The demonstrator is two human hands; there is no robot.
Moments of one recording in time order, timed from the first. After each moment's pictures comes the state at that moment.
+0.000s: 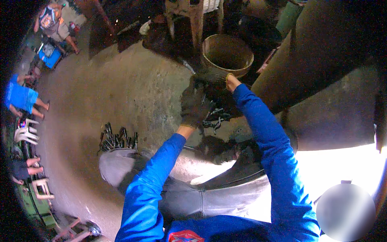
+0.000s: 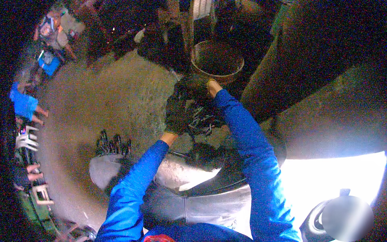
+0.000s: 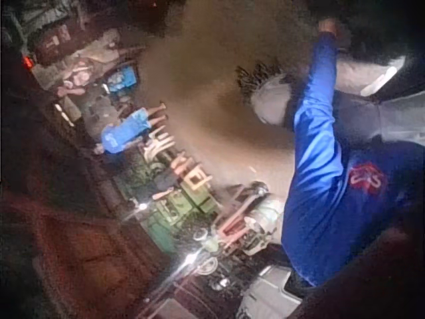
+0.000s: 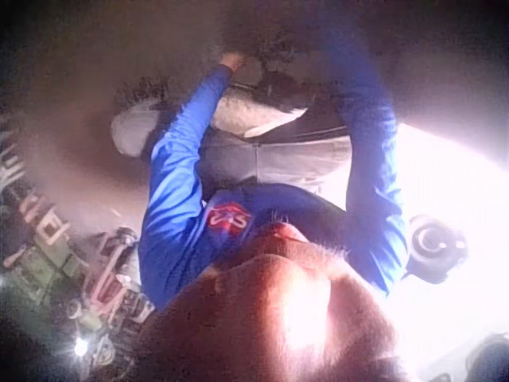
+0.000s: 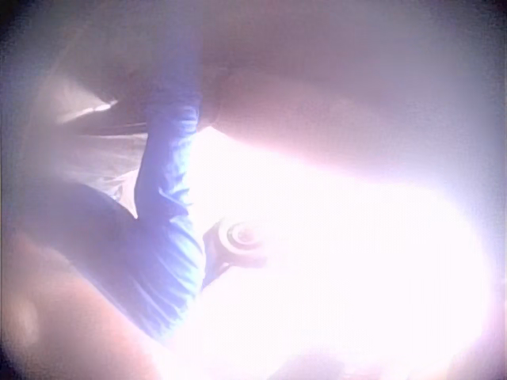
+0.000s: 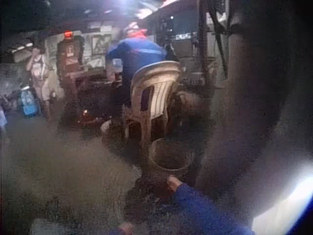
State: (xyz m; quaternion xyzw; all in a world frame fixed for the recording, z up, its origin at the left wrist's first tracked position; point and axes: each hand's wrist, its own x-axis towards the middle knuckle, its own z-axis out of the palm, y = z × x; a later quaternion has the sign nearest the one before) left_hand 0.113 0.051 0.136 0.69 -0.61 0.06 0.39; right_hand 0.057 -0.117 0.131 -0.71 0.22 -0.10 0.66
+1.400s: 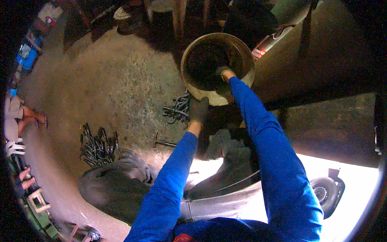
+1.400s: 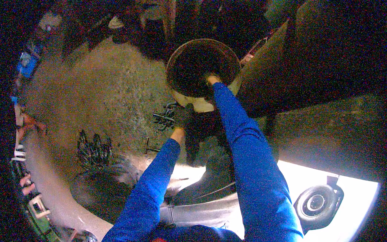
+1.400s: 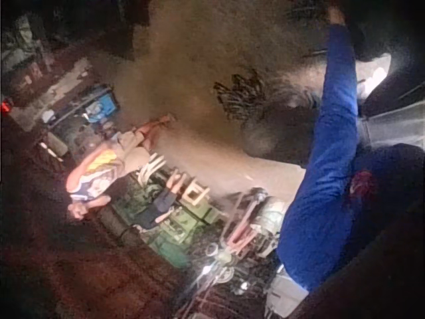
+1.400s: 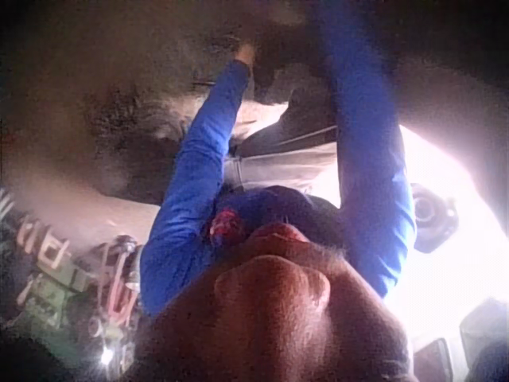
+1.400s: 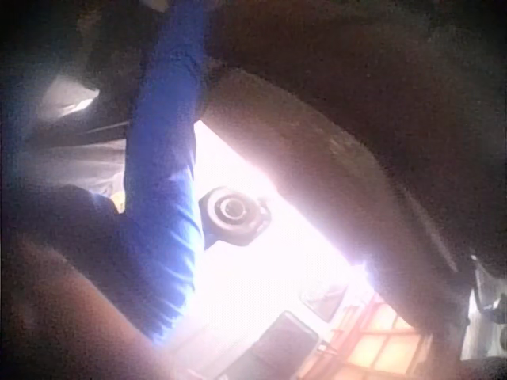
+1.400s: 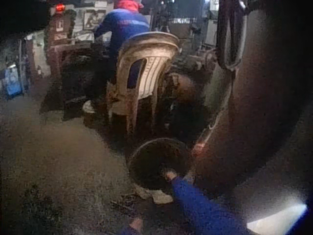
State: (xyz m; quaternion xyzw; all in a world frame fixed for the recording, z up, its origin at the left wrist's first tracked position) left_hand 0.032 0.003 0.029 0.61 -0.22 -0.45 0.61; right_hand -0.049 -0.232 0.002 -0.81 0.54 0.09 0.21
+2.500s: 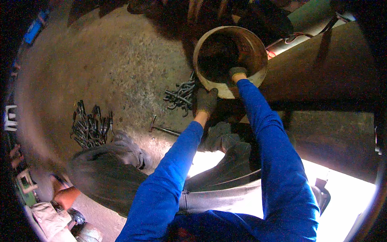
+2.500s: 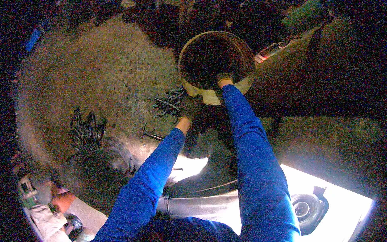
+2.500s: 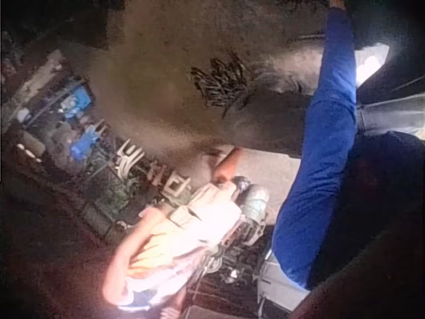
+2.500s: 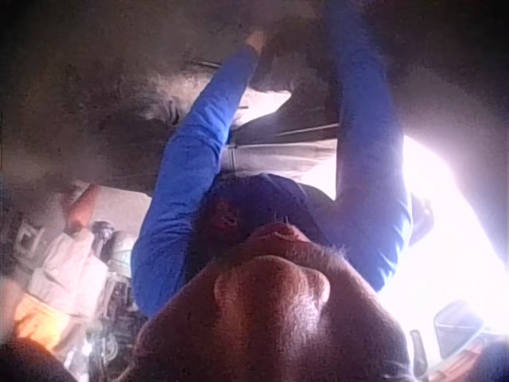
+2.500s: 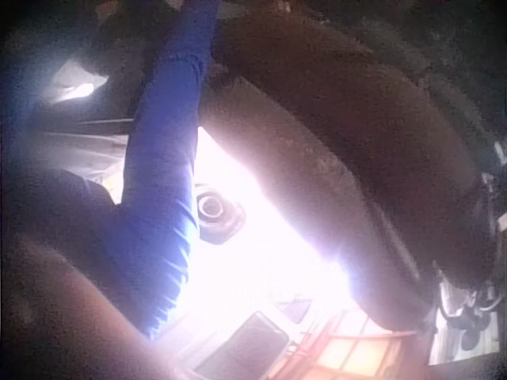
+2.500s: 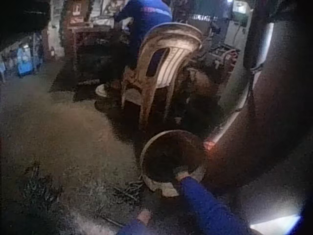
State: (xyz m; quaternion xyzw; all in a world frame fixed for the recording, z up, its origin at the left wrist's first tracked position) left_hand 0.030 0.003 0.009 0.70 -0.26 -0.37 0.56; right_hand -0.053 -0.197 0.009 -0.87 0.45 0.21 -0.02
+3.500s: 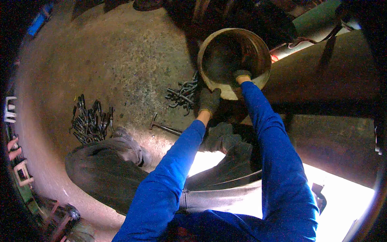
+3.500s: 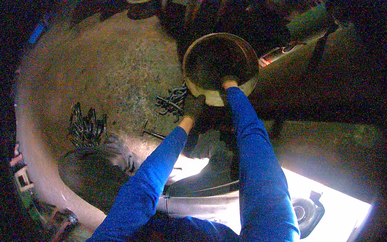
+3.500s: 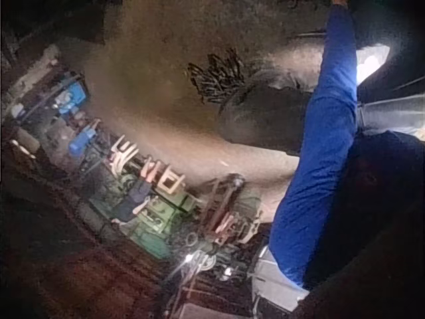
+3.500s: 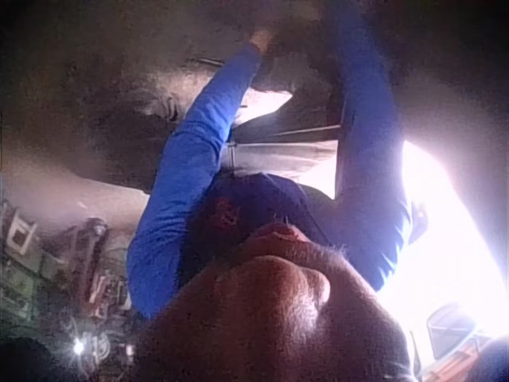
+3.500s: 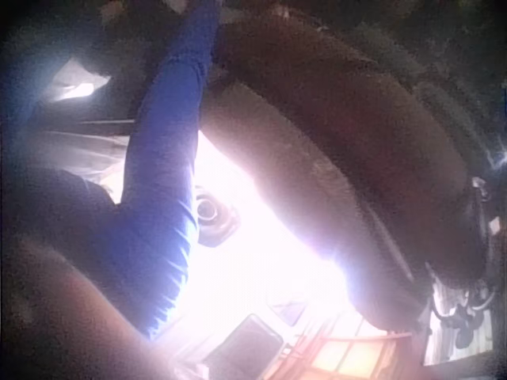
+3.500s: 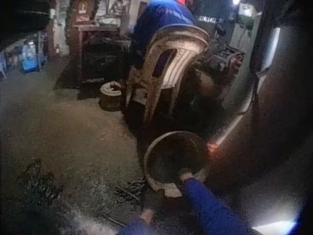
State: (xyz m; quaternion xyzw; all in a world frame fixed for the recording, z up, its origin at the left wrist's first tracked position) left_hand 0.020 -0.003 0.006 0.70 -0.22 -0.43 0.52; right_hand -0.076 -0.205 -0.002 -0.85 0.49 0.18 -0.01
